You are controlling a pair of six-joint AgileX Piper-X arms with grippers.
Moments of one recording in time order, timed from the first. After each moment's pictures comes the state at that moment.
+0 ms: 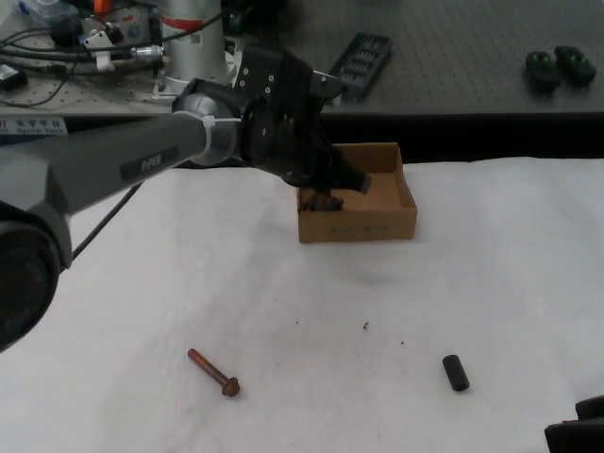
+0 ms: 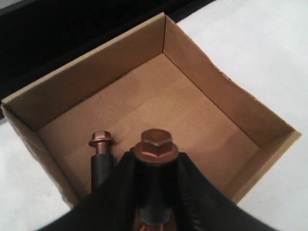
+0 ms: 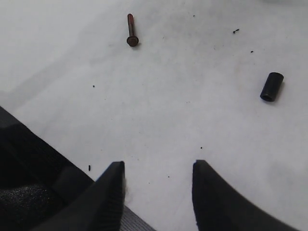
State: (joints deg) left arm -27.4 131.8 -108.1 22.4 12.8 5.1; right arm 36.4 33.0 -33.3 52.0 -17.1 9.8
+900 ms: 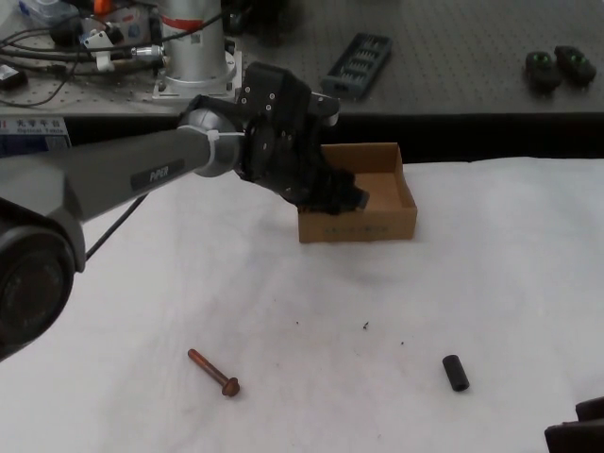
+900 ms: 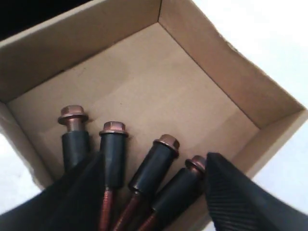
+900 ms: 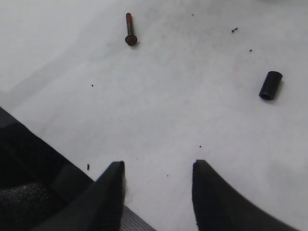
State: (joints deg) left arm -27.2 134.5 -108.7 23.8 16.4 1.9; right arm 36.4 33.0 -32.8 52.1 -17.0 9.8
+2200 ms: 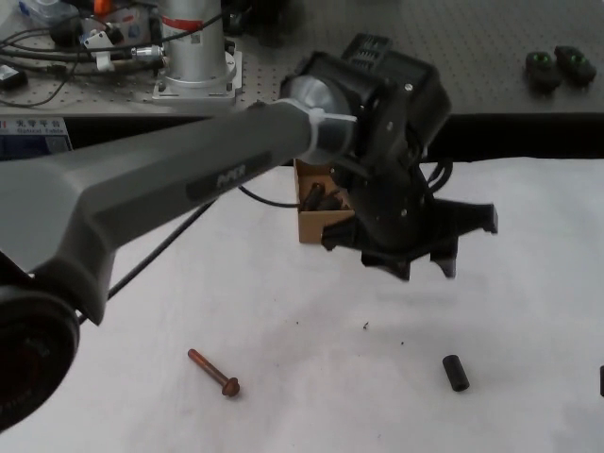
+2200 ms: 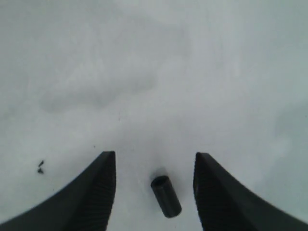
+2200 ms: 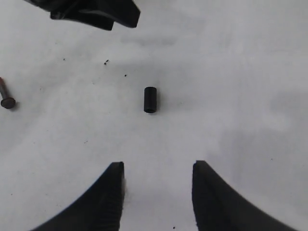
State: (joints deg) left arm -42.5 125.2 -109.5 52.6 15.8 -31.3; right arm 36.4 33.0 -32.7 52.0 7.6 27.1
